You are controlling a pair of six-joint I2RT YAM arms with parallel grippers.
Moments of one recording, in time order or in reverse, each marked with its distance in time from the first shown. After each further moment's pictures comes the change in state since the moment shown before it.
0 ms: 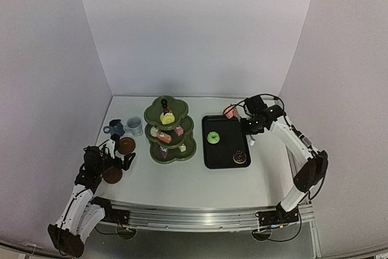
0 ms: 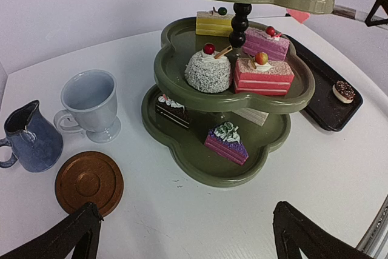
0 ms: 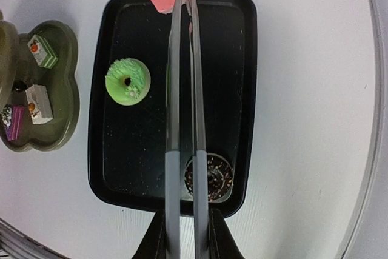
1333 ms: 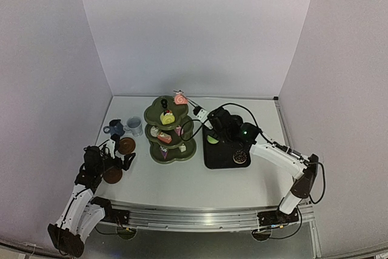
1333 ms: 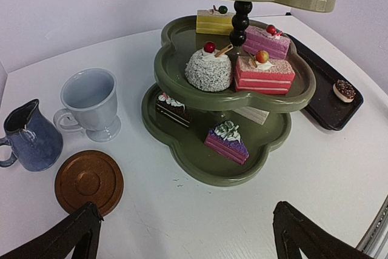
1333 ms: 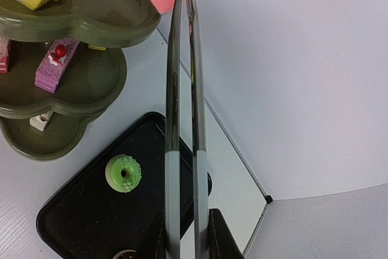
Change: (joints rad) left arm 0.000 0.004 0.000 -0.001 -0.001 0.002; right arm 0.486 0.004 0.045 0.444 0.569 -0.813
